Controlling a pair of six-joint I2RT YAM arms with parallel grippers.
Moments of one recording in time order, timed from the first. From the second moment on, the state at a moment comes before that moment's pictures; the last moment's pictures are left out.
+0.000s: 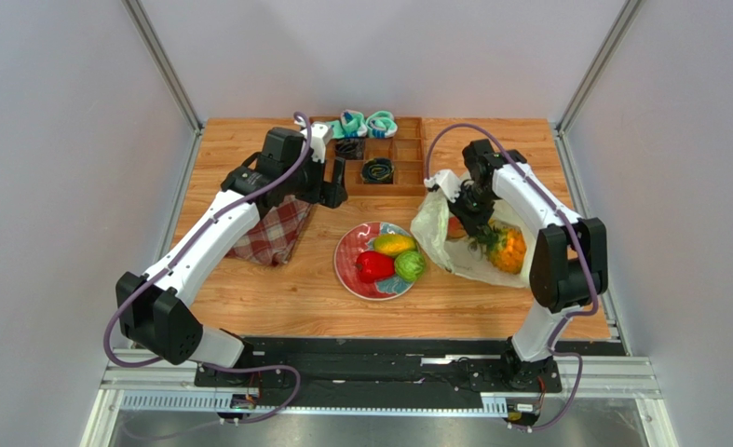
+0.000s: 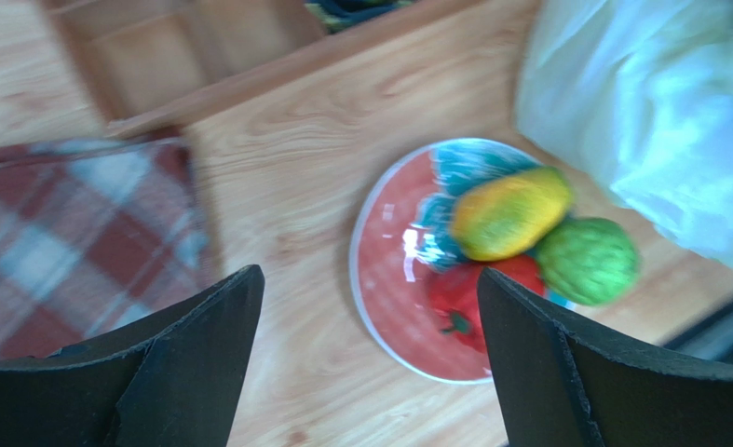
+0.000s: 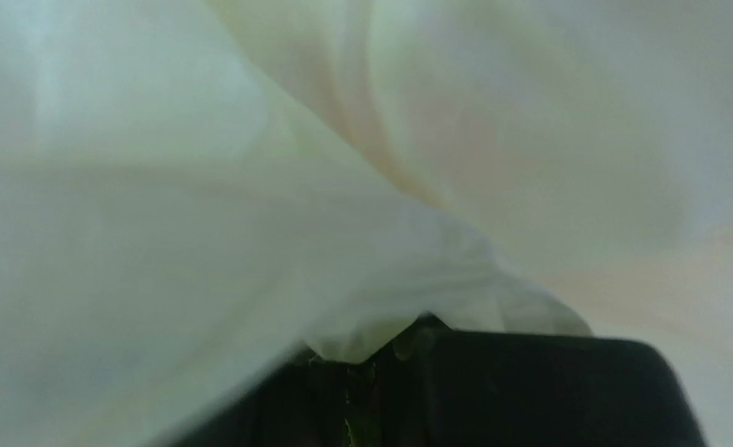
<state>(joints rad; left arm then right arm) -0.46 1.42 1.35 -0.61 0.12 -0.14 0.23 1.73 1.48 -1.06 -0.16 -0.80</state>
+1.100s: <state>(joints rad) -0.46 1.48 1.35 -0.56 0.47 -0.19 0.22 1.50 1.07 -0.90 -0.15 -0.67</state>
